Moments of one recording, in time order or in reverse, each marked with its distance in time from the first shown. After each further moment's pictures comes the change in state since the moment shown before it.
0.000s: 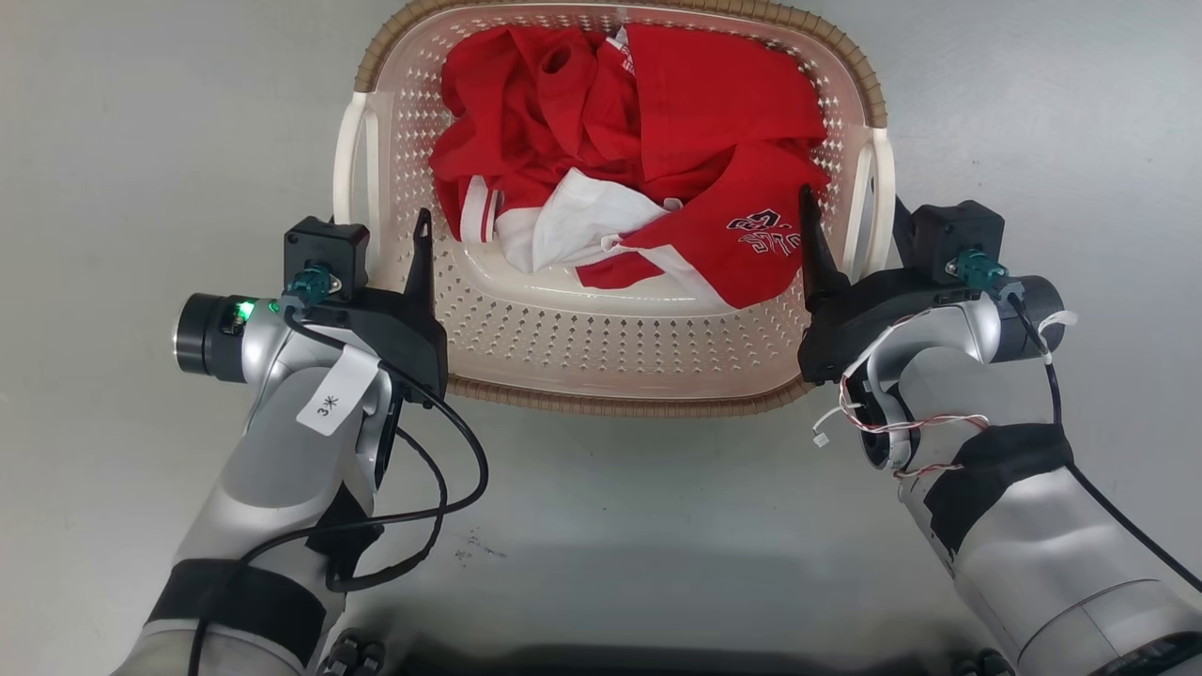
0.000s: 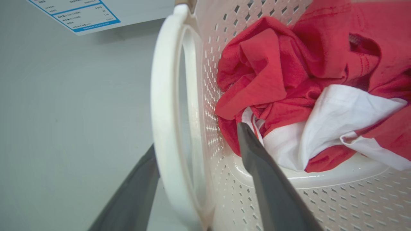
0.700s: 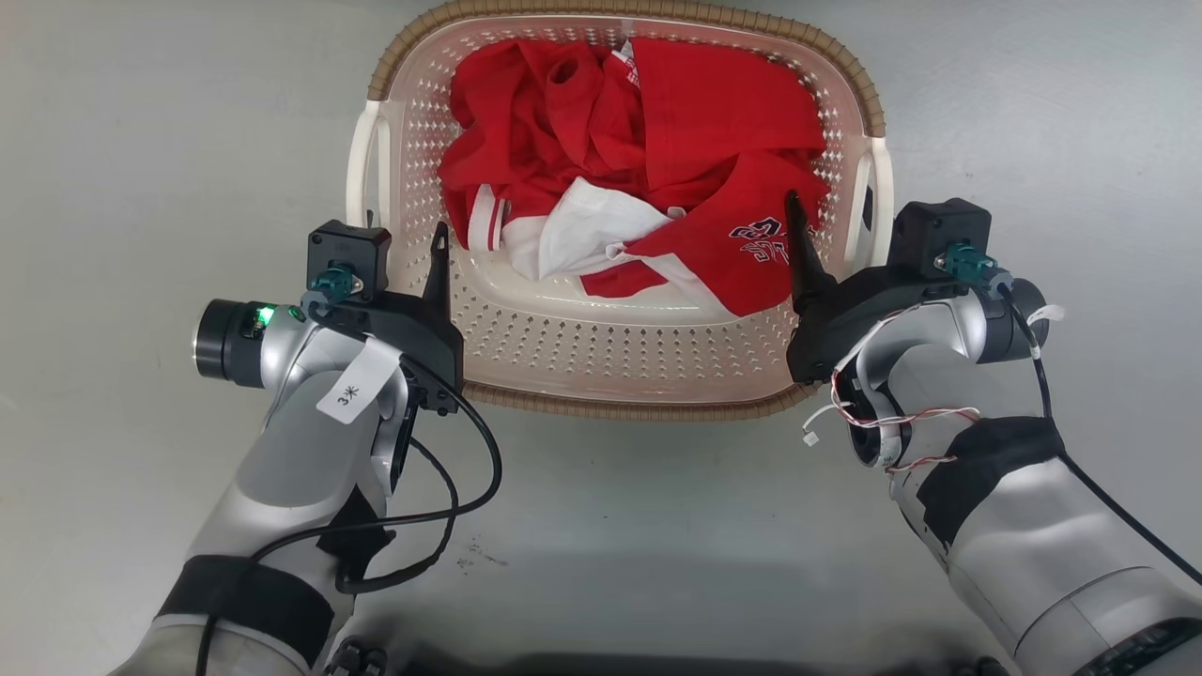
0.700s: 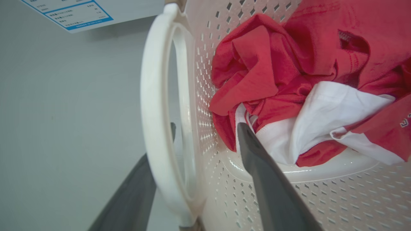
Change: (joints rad) left arm -0.014 0.002 -0.126 0.020 -0.116 0.026 0.031; right arm -0.029 0.000 0.101 0.036 0.125 -0.005 0.008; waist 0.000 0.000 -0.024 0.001
